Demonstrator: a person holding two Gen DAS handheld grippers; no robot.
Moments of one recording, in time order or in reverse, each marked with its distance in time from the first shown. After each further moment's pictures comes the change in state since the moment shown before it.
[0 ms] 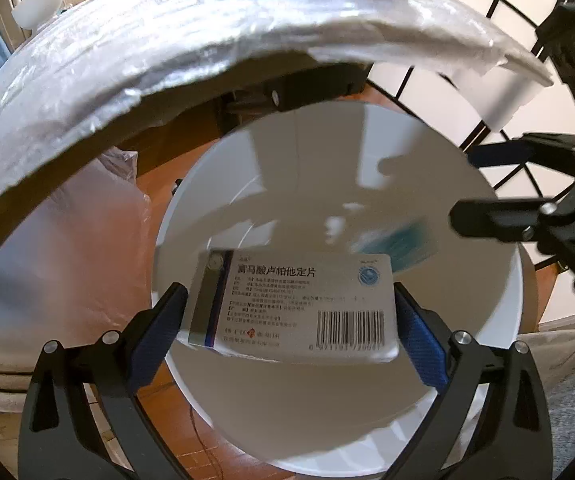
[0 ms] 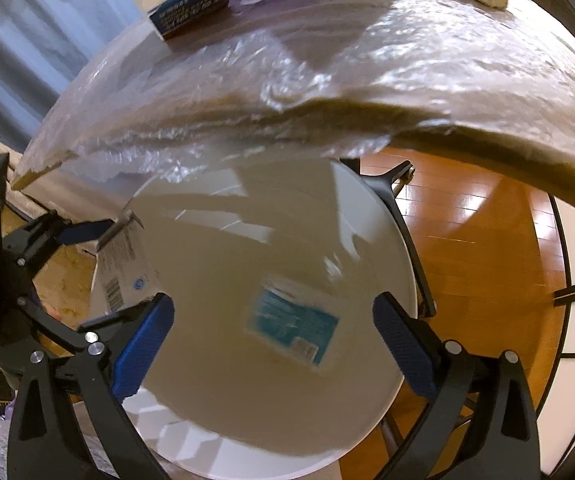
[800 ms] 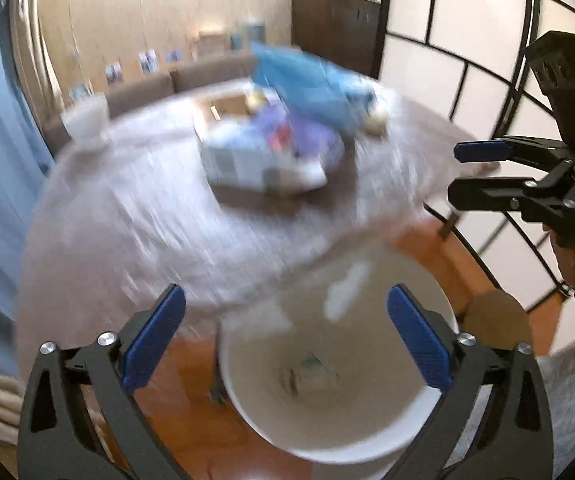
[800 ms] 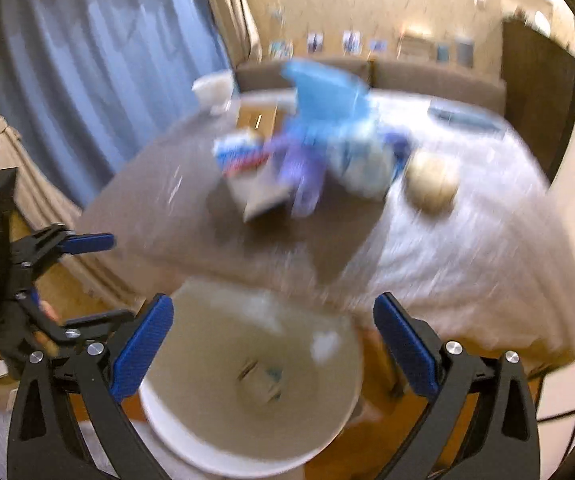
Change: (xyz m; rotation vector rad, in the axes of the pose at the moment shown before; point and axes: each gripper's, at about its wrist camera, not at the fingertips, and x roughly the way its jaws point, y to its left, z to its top) left arm -0.137 0.017 0.020 0.053 -0.345 0.048; right arm -0.139 0.033 0.046 -0.150 -0.372 -0.047
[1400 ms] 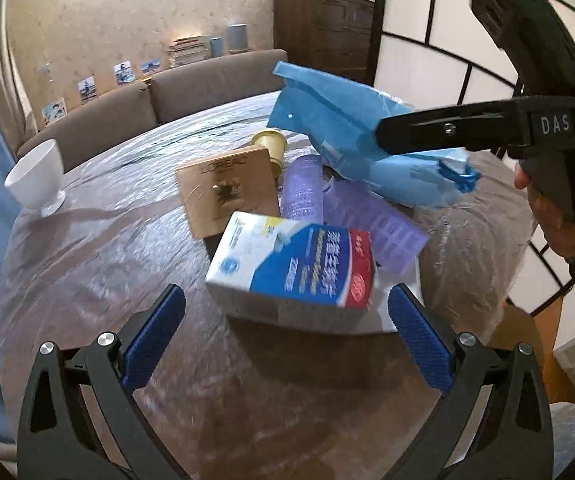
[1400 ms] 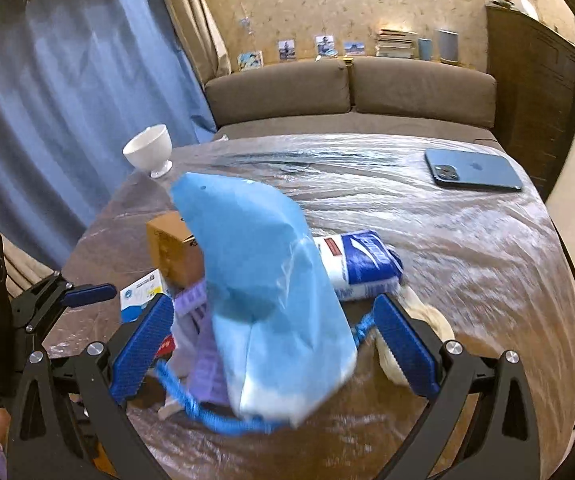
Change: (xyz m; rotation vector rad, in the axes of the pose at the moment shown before) left arm 0.105 0.032 0.087 0.065 0.027 -0.080; right arm 0.101 -0.058 0.119 0.078 0.064 -0.002
